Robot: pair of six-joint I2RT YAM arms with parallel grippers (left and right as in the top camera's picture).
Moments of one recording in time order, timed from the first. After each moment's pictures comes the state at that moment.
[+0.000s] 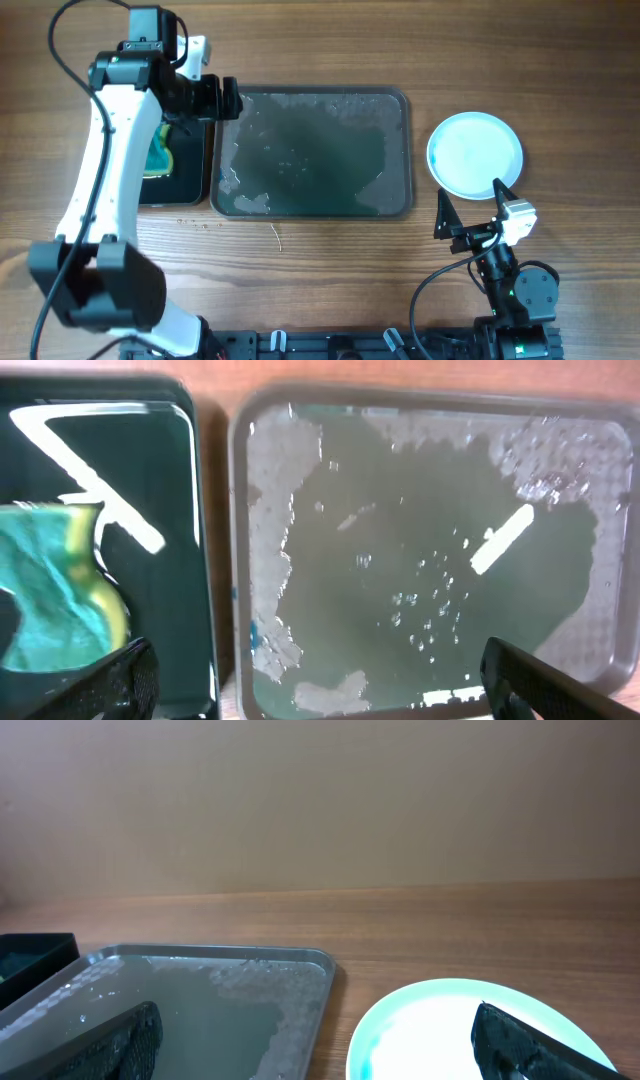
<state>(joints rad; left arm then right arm) -0.03 1.72 1.62 -1.07 0.16 -0.05 0.07 0.02 0.01 0.01 -0.14 0.13</state>
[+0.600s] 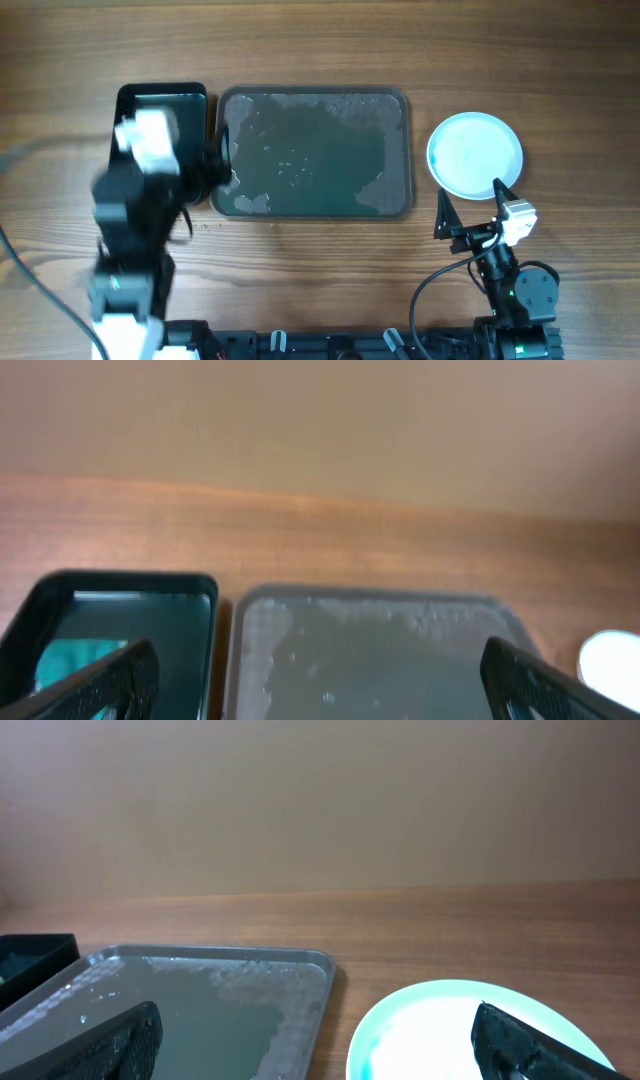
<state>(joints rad) -0.01 0.73 0.62 -0.17 0.16 -0.16 0.07 0.01 0.01 0.01 -0.14 0.13</state>
